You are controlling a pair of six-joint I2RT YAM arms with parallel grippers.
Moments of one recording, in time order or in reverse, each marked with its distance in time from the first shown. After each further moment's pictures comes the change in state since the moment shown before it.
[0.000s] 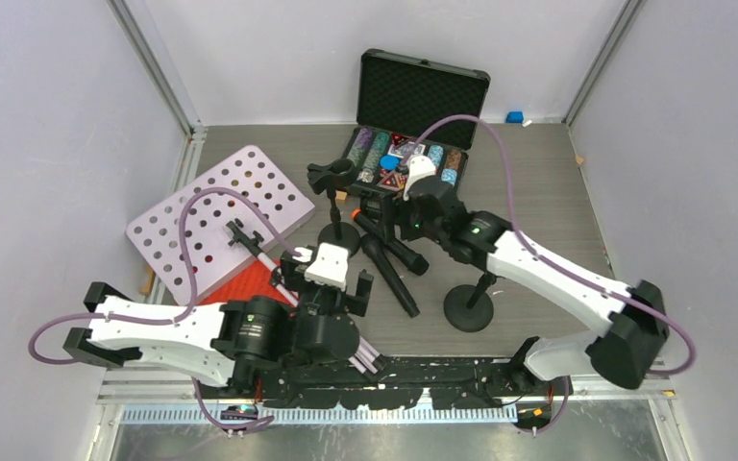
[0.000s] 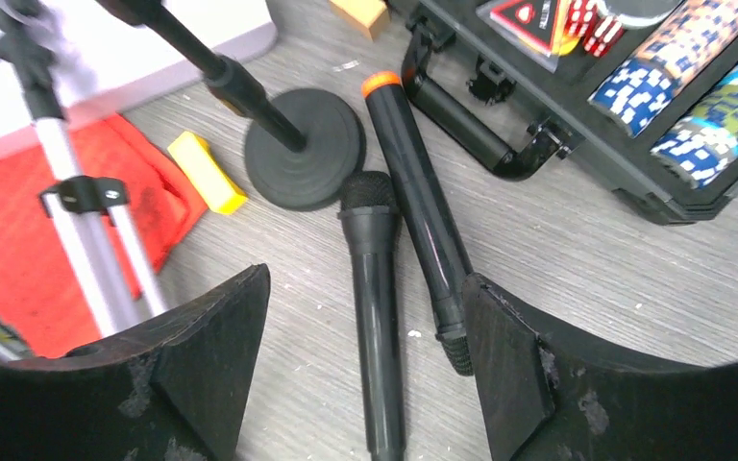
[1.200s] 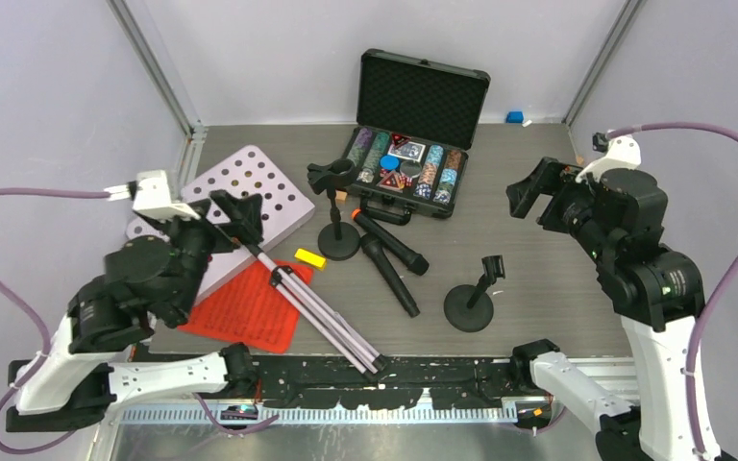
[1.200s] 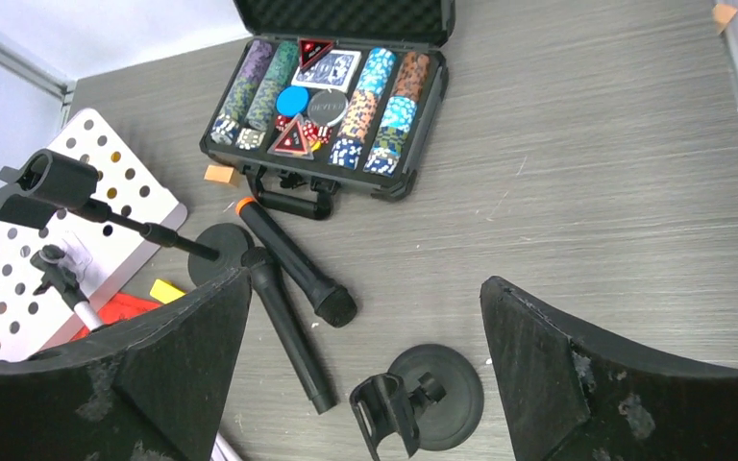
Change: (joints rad) left arm 0.470 -0.319 0.306 0.086 0.217 0.346; right arm -0.565 -0.470 0.404 -0.663 -0.100 0.038
